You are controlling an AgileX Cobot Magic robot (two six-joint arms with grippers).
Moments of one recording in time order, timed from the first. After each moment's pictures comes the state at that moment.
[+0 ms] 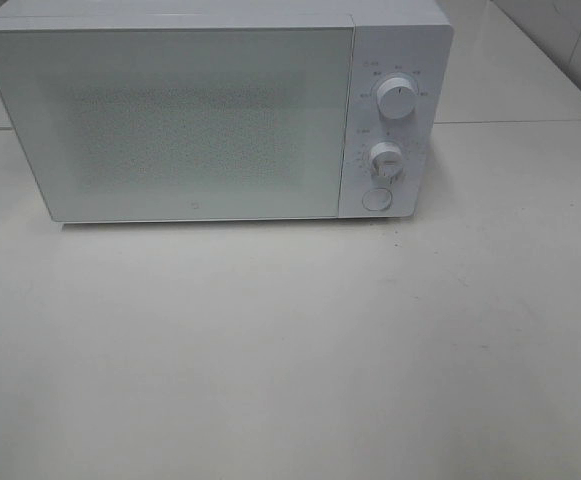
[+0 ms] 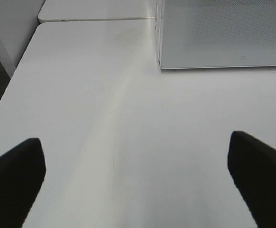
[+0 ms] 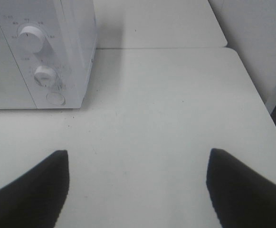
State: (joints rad) left arm 0.06 0.00 -0.50 -0.07 1.03 0.10; right arm 0.05 0.31 -0.51 -0.09 0.67 0.09
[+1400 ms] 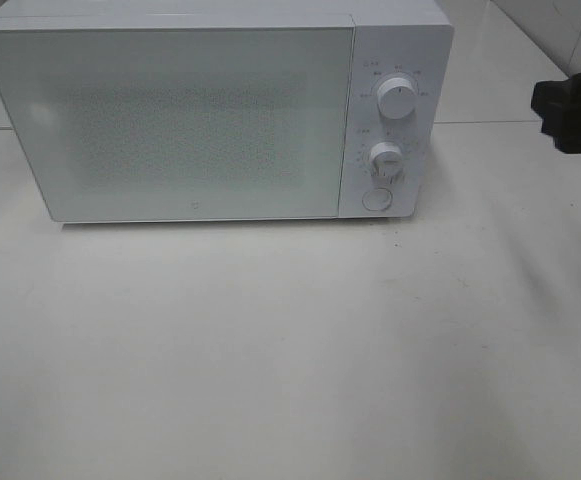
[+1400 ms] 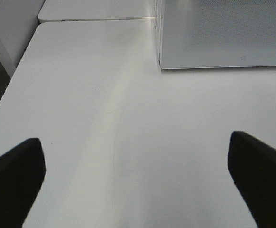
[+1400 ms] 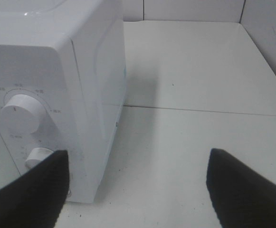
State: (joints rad) left arm 0.06 0.00 -0.50 -0.07 1.03 0.10; right arm 0.10 1.20 -0.44 -0.08 -0.47 0.05
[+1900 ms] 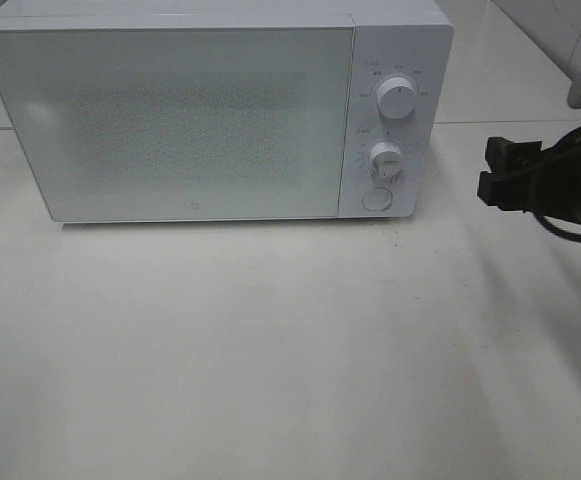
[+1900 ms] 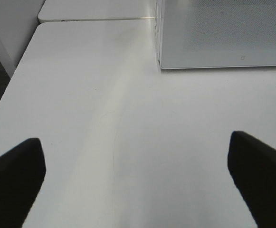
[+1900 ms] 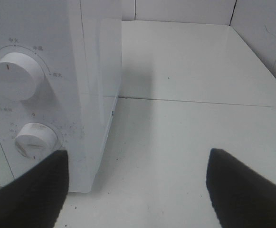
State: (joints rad) left arm 0.06 0.00 -0.50 -0.07 1.03 0.10; right arm 0.32 1.43 -0.32 0.37 -0.88 -0.25
